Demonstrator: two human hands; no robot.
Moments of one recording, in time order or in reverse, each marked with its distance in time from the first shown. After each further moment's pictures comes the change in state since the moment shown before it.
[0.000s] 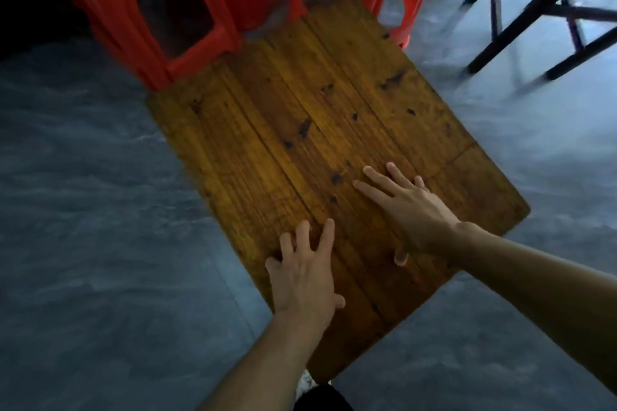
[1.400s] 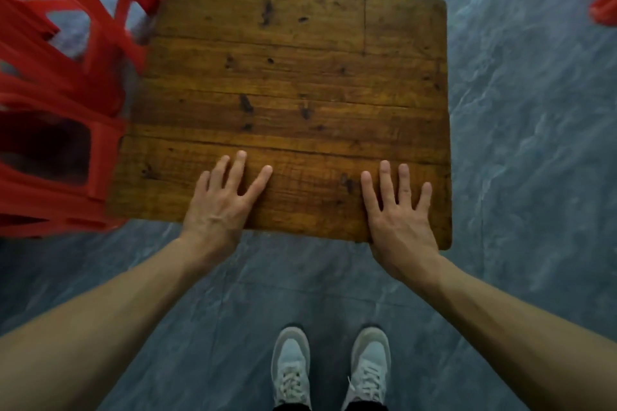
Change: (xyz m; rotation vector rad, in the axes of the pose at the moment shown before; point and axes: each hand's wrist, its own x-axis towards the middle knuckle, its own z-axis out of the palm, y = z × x) left_hand 0.128 -0.193 -0.083 0.905 0.291 0.966; right_hand -0.007 -0.272 0.121 0.431 0.359 0.971
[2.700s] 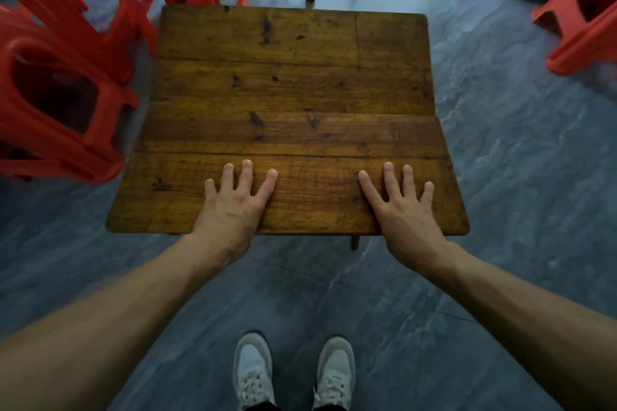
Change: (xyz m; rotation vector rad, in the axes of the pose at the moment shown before) left_hand -0.110 0.144 -0.060 -0.179 -0.133 -0.149; right_hand -0.127 0.084 -0.028 -0.069 -0.028 -0.117
